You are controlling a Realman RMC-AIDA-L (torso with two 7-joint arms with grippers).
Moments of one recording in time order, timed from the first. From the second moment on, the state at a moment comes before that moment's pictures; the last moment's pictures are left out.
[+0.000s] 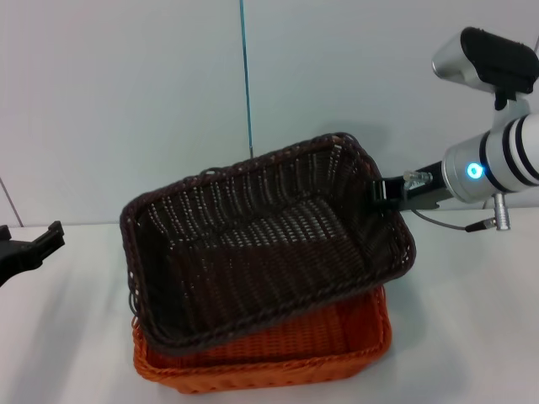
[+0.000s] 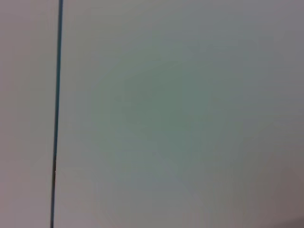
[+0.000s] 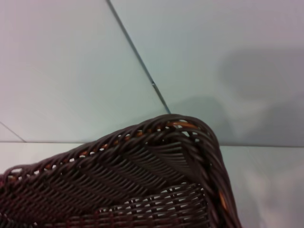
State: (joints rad) left arm -0.36 -2.15 -2.22 -0.83 1.40 -0.56 1.75; right arm 0.96 2.07 2.12 0.99 -2.54 1.15 2.94
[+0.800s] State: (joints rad) left arm -0.36 -2.15 -2.22 -0.84 1.42 -0.55 1.75; right arm 0.90 2.08 1.93 0.92 -2.46 1.02 2.98
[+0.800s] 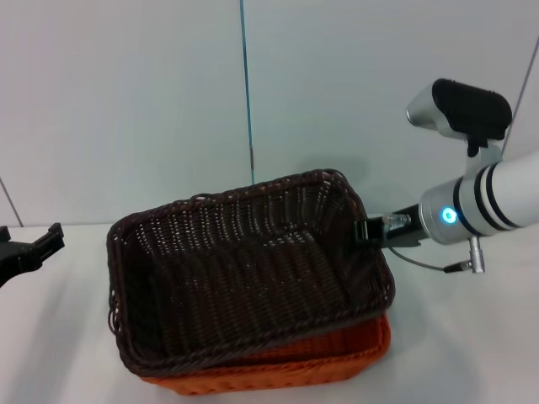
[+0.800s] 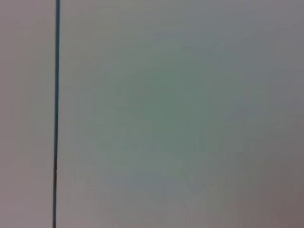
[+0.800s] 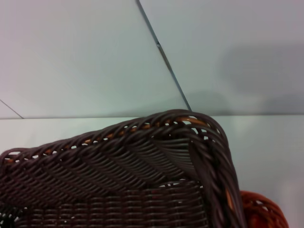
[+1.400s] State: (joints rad) left arm -0.36 -2.15 -2.23 -0.84 1.42 -0.55 1.75; right arm 0.86 2.08 1.88 0.93 -2.47 1.01 3.00
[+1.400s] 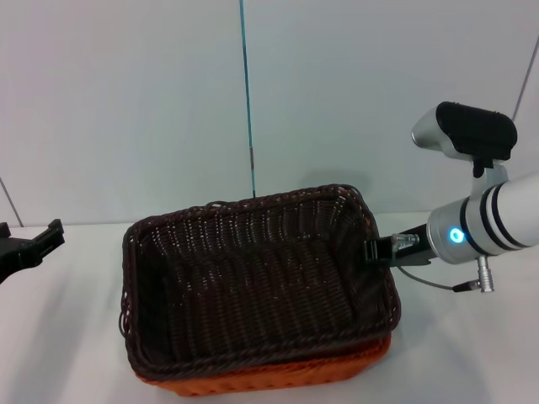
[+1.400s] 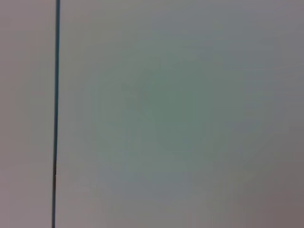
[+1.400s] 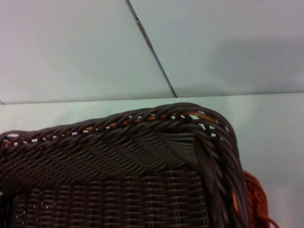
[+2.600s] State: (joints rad) left arm -0.36 -2.15 -2.23 -0.84 1.42 -0.53 1.75; right arm 0.95 2.09 1.87 0.87 -2.68 1.05 3.01
